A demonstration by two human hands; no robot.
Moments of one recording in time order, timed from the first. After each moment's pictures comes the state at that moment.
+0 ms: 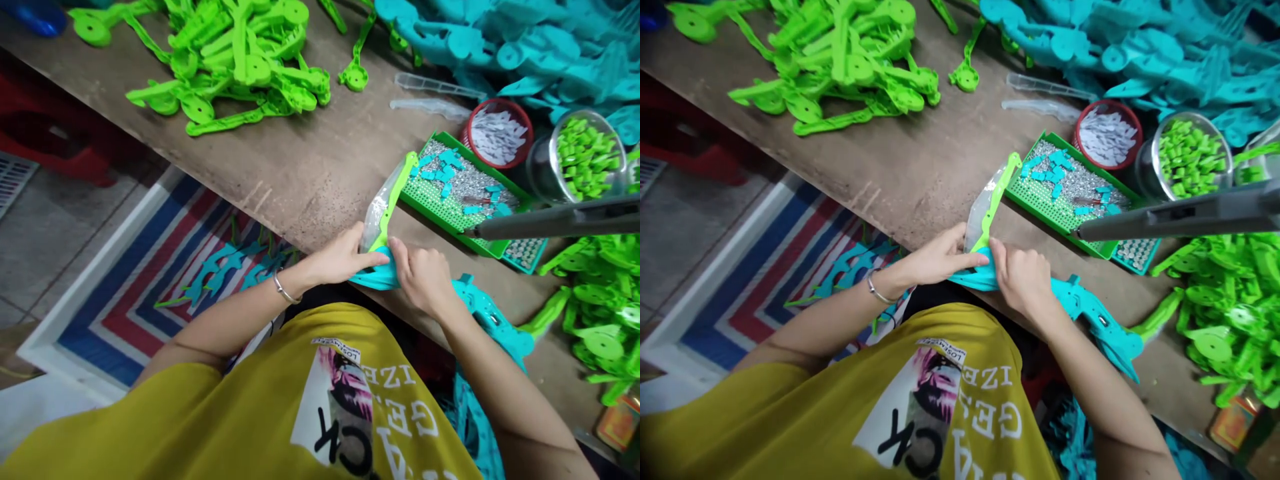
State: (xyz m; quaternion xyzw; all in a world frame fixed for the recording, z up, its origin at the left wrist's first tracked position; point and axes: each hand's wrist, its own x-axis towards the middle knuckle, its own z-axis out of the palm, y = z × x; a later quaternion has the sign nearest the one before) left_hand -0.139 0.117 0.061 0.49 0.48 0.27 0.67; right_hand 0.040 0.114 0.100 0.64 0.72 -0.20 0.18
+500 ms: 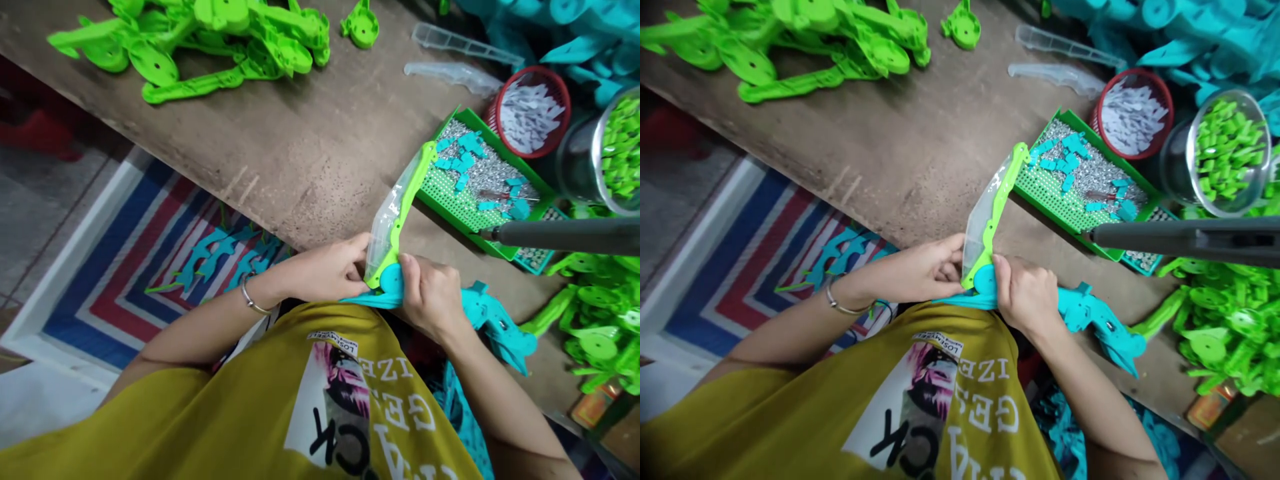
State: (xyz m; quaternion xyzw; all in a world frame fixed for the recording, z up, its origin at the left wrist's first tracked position) left_hand -0.166 0.119 0.082 0.53 0.35 0.13 0.76; right_hand 0.051 0.092 0.097 0.61 0.76 -0.21 0.06
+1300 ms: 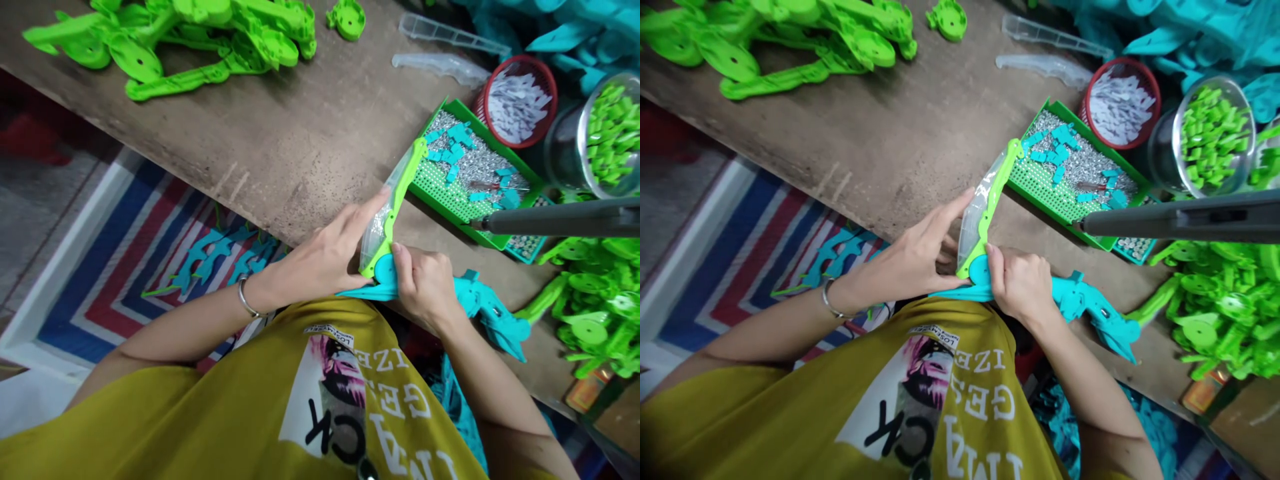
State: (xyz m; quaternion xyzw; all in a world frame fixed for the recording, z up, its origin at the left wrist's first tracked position) left_hand -0.158 0.112 0.088 0.69 0.42 0.28 0.52; right_hand 0.052 0.096 0.096 0.62 0.75 -0.22 0.07
